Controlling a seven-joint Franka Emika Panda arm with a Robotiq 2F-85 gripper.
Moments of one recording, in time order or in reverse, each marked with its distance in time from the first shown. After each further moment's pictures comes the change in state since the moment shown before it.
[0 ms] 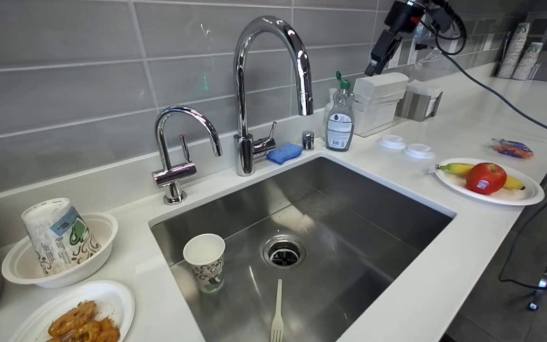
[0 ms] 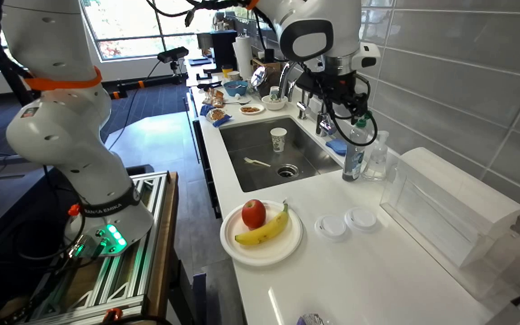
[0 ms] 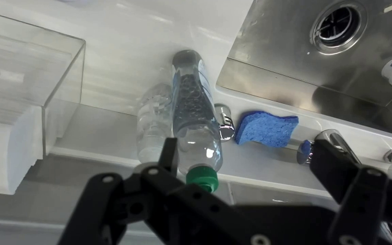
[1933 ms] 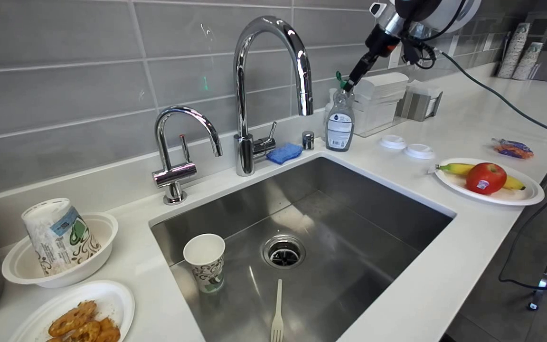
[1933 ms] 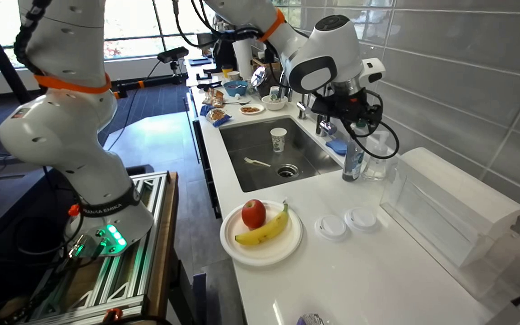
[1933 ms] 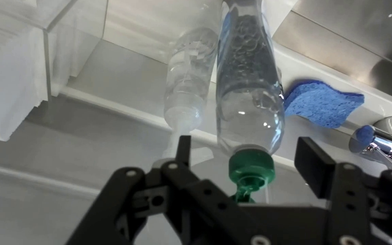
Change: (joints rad) arm -0.138 0.191 0.177 0.044 -0.090 0.375 -0.063
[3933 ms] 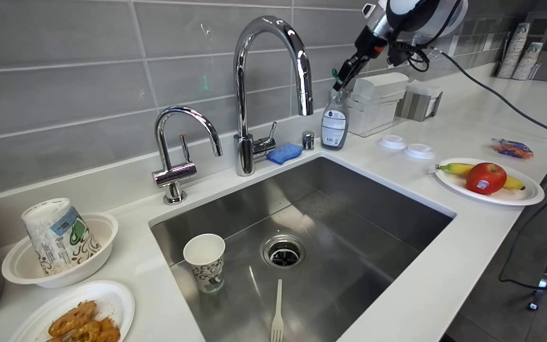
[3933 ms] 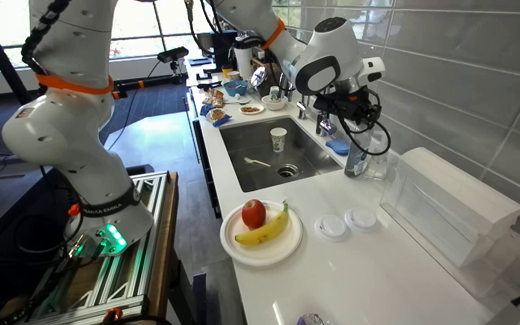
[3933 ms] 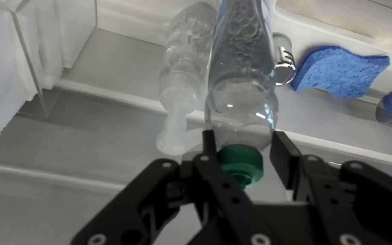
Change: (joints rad) arm 0.065 0.054 -0.047 0.060 -0.135 0.050 0.269
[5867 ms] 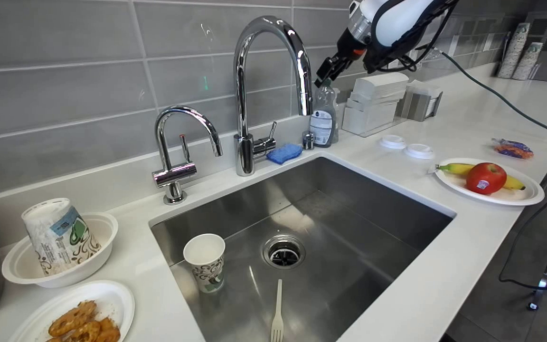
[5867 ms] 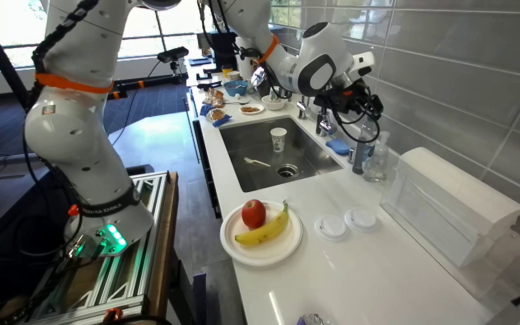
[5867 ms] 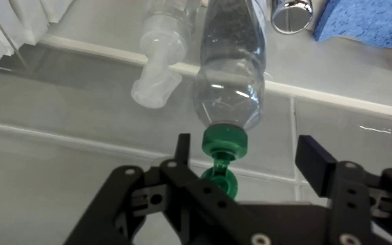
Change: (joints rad) arm 0.348 0.074 -0.325 0.064 -0.138 0.149 0.337
